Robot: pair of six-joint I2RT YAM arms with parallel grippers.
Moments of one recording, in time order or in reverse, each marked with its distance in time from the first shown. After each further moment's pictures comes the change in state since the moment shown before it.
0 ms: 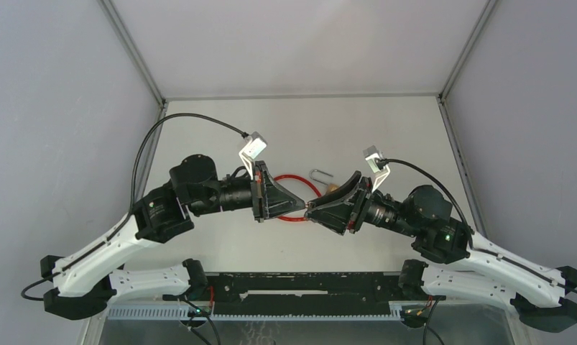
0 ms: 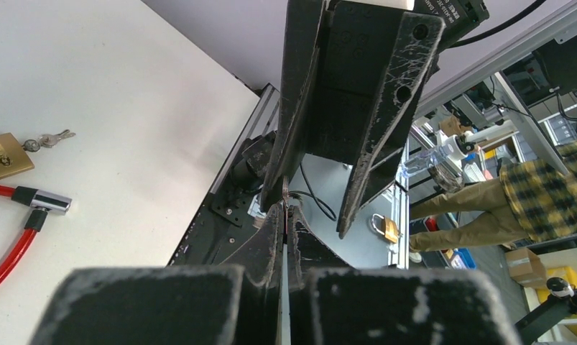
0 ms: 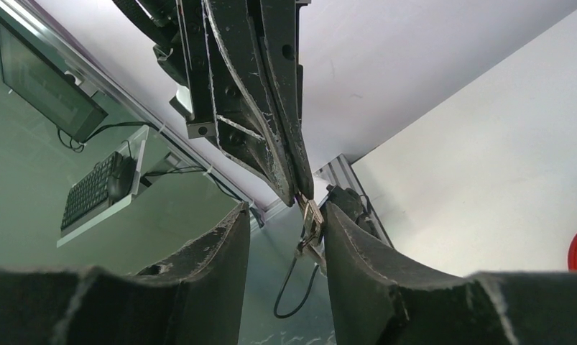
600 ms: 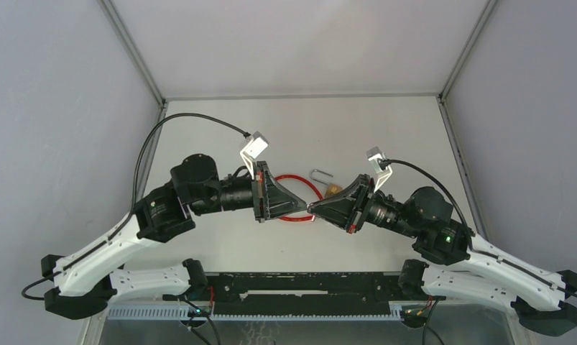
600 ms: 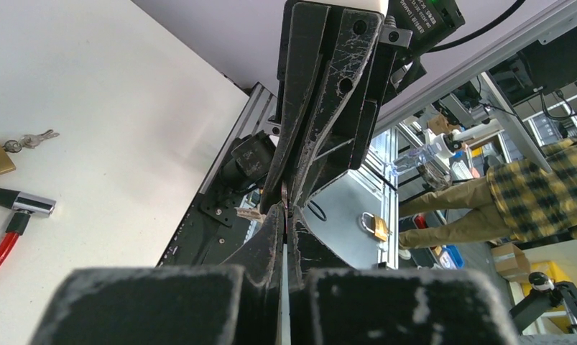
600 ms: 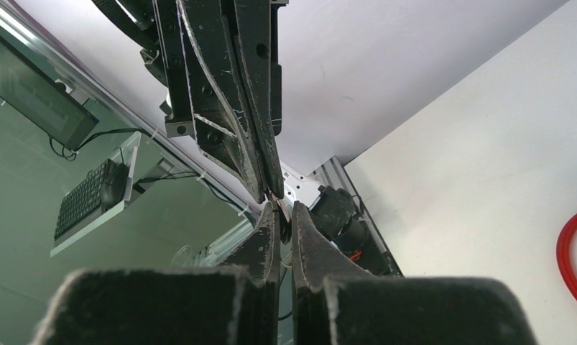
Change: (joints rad) left arm 0.000 0.005 0.000 0.021 0.018 -0.021; right arm -0.017 -0.021 -0.025 -0.003 0.002 0.009
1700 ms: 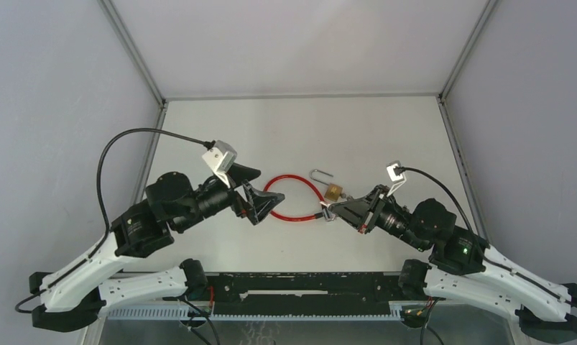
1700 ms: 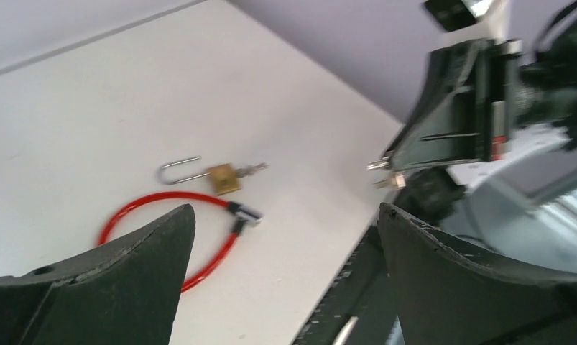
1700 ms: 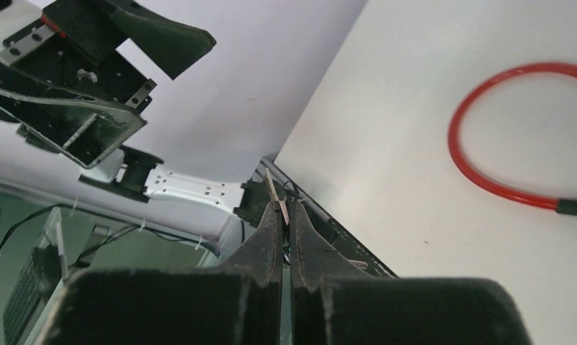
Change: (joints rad) left arm 0.008 -0.170 -0.112 -0.047 -0.368 0.333; right arm -0.008 -0.158 -0.080 -0.302 0.291 0.146
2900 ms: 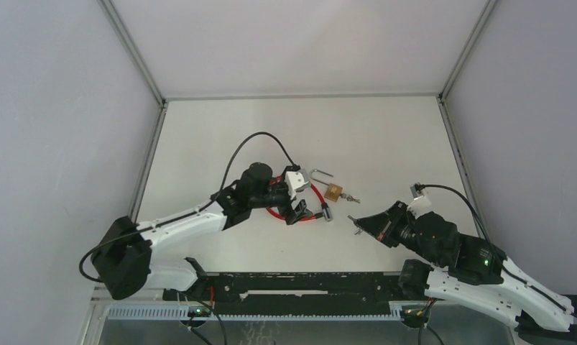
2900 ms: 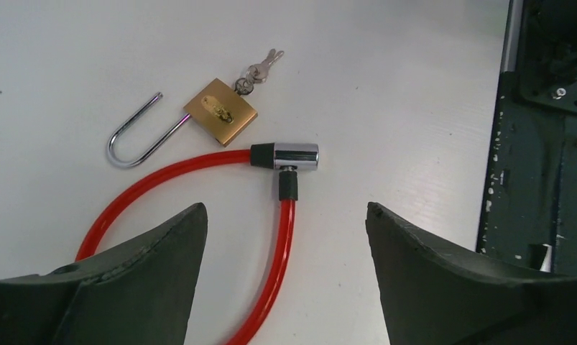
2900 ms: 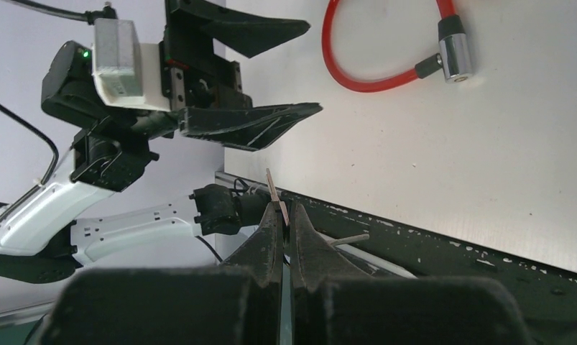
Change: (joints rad) left arm 0.257 0.472 -0.432 0.542 0.485 0.505; right arm -0.002 -0.177 -0.024 -0.528 0.214 0.414
